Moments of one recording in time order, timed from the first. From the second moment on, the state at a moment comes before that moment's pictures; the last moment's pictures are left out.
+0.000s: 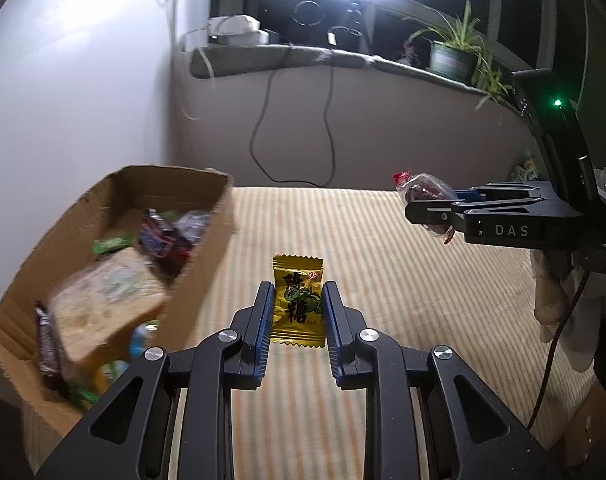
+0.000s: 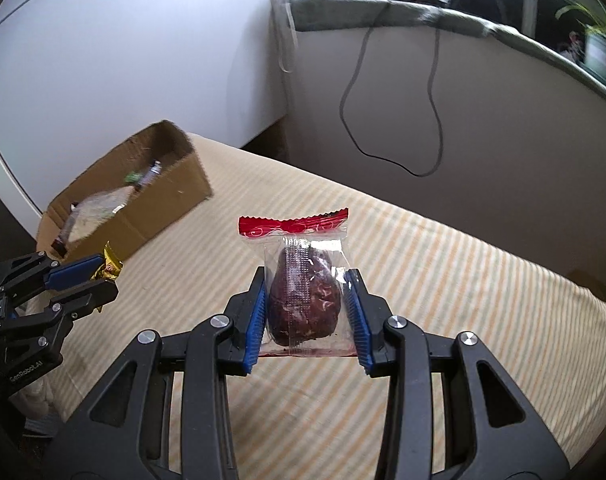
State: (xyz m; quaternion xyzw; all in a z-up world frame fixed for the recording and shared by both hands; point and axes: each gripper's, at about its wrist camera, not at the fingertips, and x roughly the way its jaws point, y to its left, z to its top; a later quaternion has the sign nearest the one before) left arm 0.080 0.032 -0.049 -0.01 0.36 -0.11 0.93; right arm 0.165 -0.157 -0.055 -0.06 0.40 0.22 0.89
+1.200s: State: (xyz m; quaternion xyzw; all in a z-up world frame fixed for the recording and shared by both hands) left arm 0.077 0.164 -0.047 -0.06 0.35 0.02 0.94; right arm 0.193 0.054 -0.050 -0.13 0.38 0.36 0.84
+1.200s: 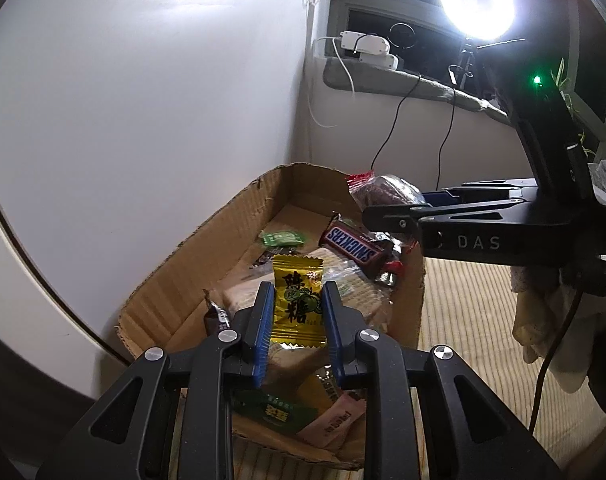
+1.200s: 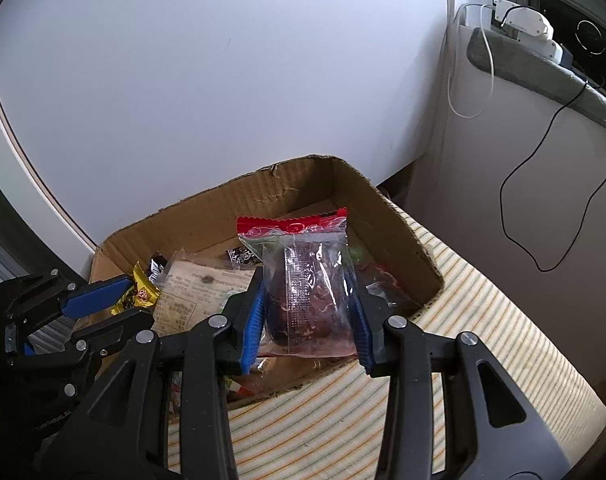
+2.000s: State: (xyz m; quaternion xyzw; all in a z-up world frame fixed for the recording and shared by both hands) left arm 0.052 0.158 -0.027 -0.05 0.33 0.04 0.94; right arm 0.173 0.026 -0.027 -0.11 0.35 0.34 0.87
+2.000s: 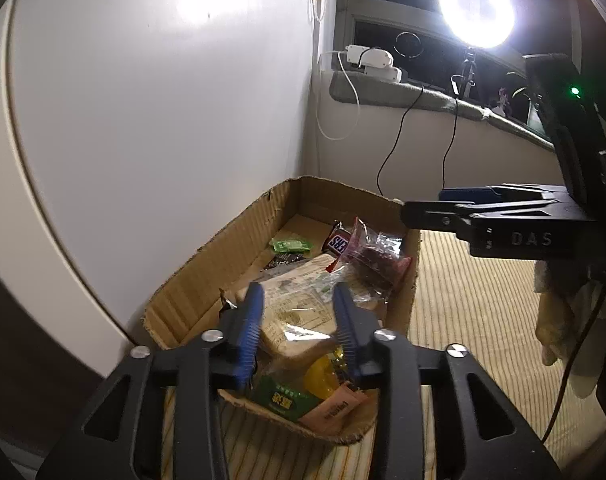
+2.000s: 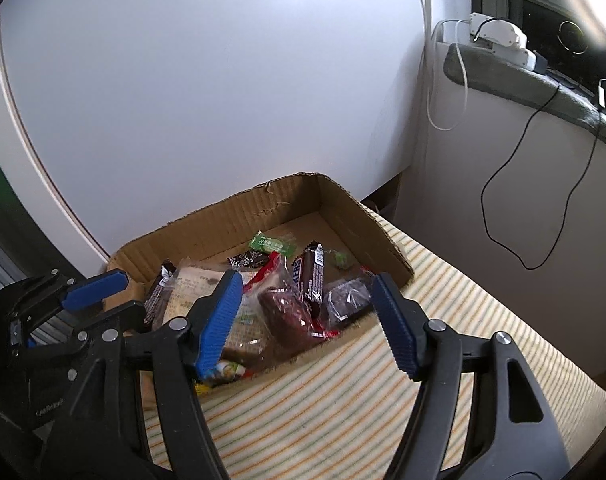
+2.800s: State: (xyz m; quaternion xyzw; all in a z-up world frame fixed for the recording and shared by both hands) left arm -0.008 0.126 -0.012 -0.04 0.31 0.08 0.95; right arm 0.104 -0.074 -0.029 -0.06 0.33 0.28 0.90
